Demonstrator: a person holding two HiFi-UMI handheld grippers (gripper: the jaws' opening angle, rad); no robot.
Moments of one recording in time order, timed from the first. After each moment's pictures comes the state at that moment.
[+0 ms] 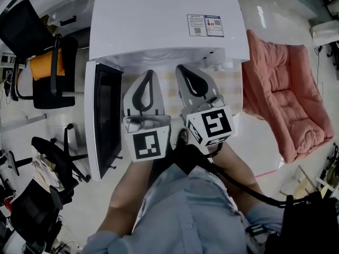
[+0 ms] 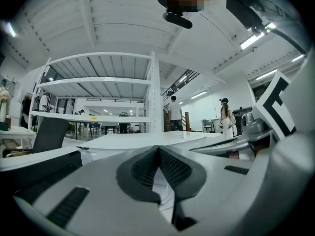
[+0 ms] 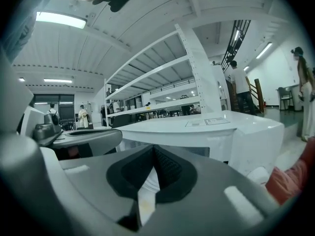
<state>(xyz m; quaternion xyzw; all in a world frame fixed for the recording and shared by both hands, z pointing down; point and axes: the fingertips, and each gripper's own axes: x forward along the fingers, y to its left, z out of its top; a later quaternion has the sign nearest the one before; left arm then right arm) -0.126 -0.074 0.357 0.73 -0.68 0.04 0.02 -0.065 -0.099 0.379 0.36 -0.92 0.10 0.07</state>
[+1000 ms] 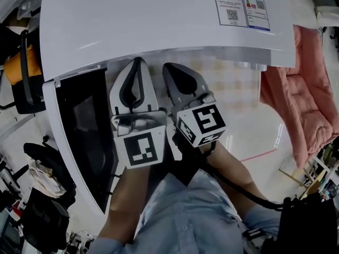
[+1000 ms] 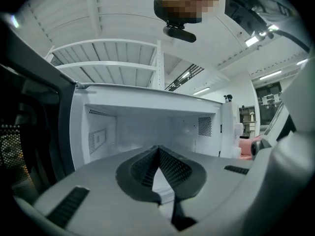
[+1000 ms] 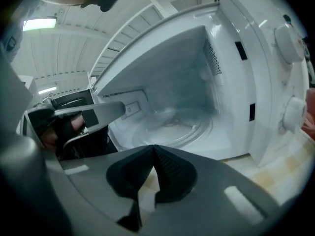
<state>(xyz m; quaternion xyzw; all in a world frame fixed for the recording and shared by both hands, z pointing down) -0.158 -0.120 0.457 0.73 -0.68 0.04 0.05 -0.102 -0.112 0.535 0.37 -0.89 0.24 0.12</state>
